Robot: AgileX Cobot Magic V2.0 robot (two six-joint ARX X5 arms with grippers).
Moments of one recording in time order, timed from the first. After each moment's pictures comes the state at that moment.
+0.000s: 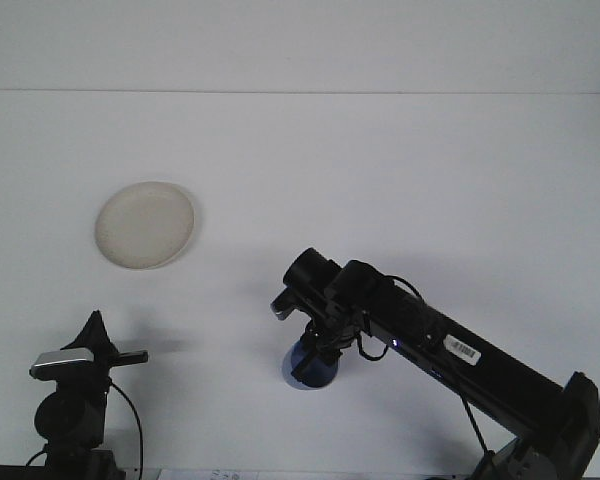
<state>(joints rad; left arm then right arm) -0.03 0.00 0.03 0.02 -0.21 0.04 0.86 1.67 1.47 -1.24 -0.13 0.06</state>
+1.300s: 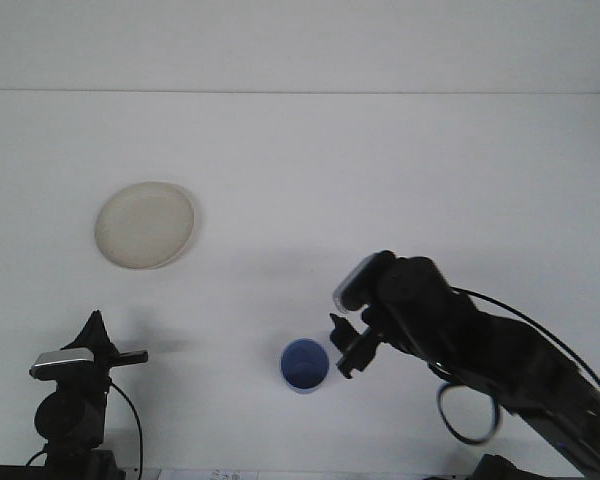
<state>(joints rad) -0.03 0.00 0.03 0.02 -0.21 0.04 0.87 1.15 1.46 -1.05 0.10 0.02</state>
